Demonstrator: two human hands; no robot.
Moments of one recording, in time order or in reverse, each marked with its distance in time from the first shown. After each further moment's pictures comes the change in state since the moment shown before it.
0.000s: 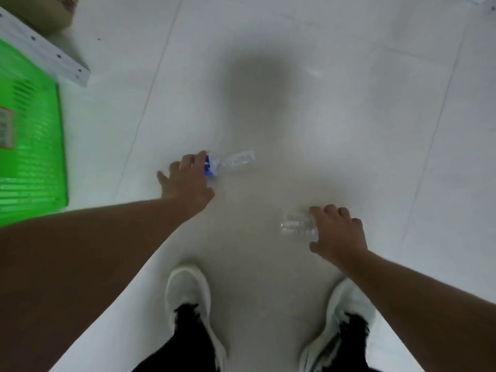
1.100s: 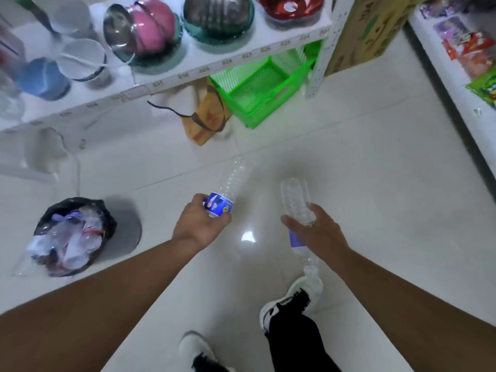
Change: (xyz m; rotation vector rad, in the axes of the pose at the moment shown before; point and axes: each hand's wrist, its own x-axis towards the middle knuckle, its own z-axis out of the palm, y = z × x) left_hand -0.587 -0.040 -0.072 -1.276 0.363 -0.902; right_hand -0.372 -0.124 -0.200 0.333 -0.181 -0.494
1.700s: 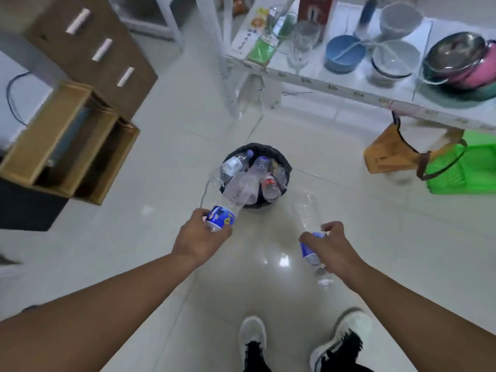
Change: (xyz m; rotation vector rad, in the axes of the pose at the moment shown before) left_hand -0.134 -0.411 -0.277 -0.401 0.417 -0.470; right_hand -0.144 -0.213 0.396 -0.324 -0.437 -0.125
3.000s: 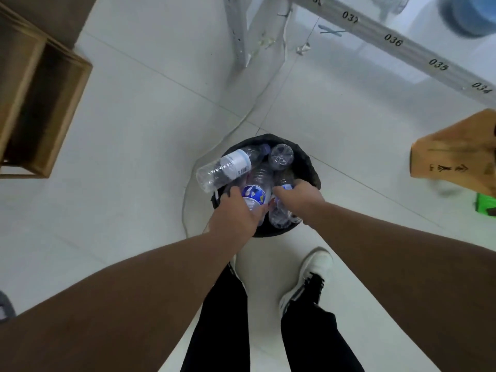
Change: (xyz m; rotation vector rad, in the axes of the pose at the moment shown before) left_hand 0.268 0.059 0.126 0.252 -0.148 -0.126; right_hand 0.313 -0.172 0.104 -0.516 -0.072 0.132
